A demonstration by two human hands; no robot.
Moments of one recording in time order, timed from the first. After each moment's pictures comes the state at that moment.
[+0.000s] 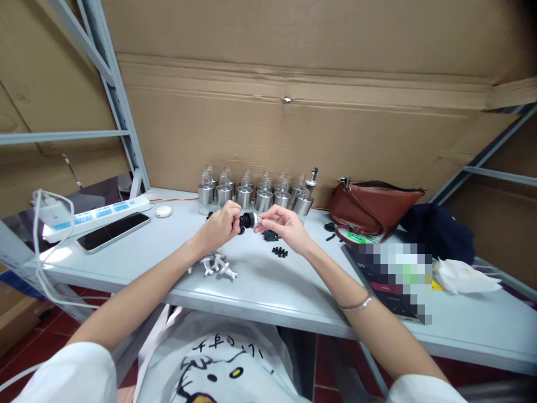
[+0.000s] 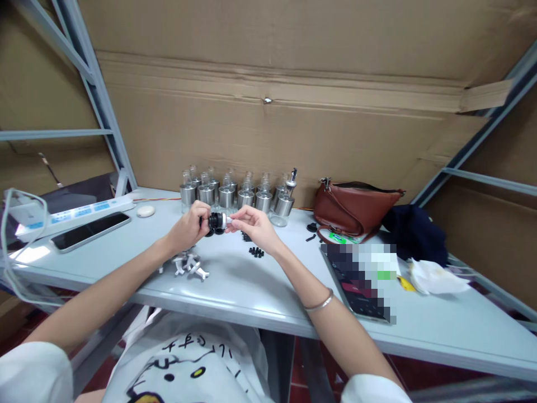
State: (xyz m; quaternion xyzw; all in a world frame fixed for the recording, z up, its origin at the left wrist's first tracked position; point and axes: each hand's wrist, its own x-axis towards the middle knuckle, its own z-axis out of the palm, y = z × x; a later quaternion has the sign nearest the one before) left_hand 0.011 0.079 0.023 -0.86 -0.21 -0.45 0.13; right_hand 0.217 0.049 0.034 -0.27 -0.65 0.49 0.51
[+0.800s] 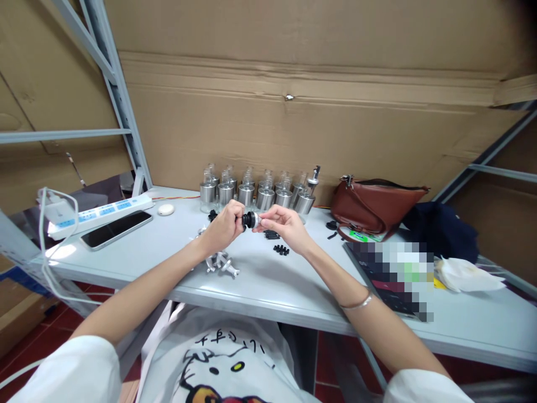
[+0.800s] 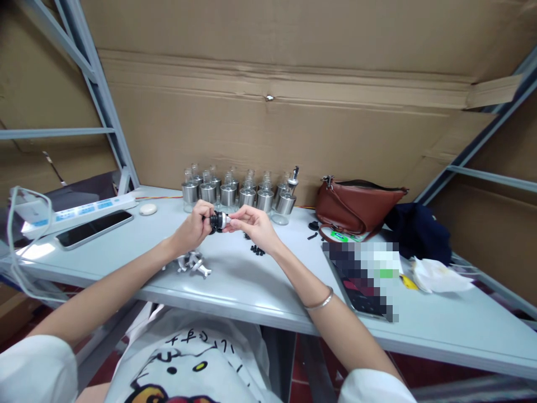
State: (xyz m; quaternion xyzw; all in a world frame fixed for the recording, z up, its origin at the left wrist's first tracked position) left_hand 0.021 0.074 0.022 -0.85 -0.12 -0.51 0.10; right_hand 0.212 0.045 0.033 -0.26 -0.64 0.51 0.52
